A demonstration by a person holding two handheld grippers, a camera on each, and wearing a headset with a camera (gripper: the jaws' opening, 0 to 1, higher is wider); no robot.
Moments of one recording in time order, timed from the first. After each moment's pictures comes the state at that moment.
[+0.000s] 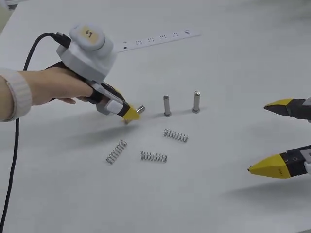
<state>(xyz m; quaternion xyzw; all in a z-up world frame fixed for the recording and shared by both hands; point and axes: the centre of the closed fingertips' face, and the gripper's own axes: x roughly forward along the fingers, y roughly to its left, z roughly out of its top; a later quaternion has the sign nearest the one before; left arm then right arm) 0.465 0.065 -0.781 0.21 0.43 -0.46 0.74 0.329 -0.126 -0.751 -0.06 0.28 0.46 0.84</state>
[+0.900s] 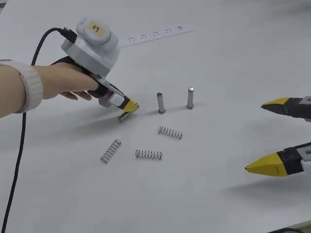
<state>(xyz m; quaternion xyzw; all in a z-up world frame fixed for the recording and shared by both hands) 0.480 0.053 -0.793 0.21 0.46 -0.45 0.74 0.326 -0.132 -0.758 -0.06 0.29 0.46 0.84</state>
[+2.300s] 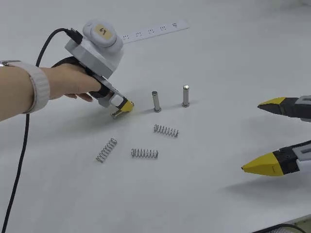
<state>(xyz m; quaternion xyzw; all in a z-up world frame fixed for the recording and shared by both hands) 0.478 0.052 -0.807 0.23 0.48 -0.42 0.73 0.321 -0.135 -0.762 -0.05 0.29 0.45 0.84</state>
